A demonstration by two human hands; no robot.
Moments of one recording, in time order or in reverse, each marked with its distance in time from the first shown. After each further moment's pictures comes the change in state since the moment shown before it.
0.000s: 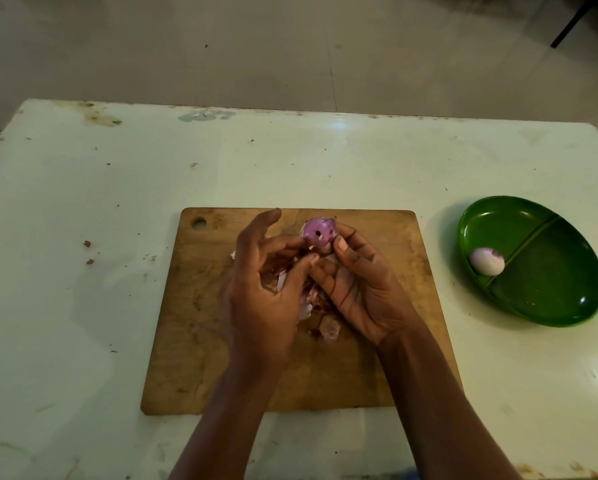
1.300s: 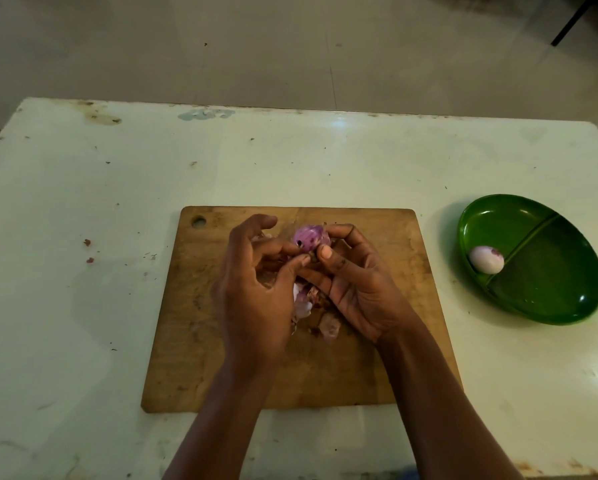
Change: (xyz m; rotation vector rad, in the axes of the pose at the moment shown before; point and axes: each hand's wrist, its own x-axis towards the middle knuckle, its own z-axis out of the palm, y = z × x) left_hand 0.001 -0.002 -0.002 0.090 0.018 -0.013; right_hand -0.002 0.000 0.006 -0.232 0.048 -0.010
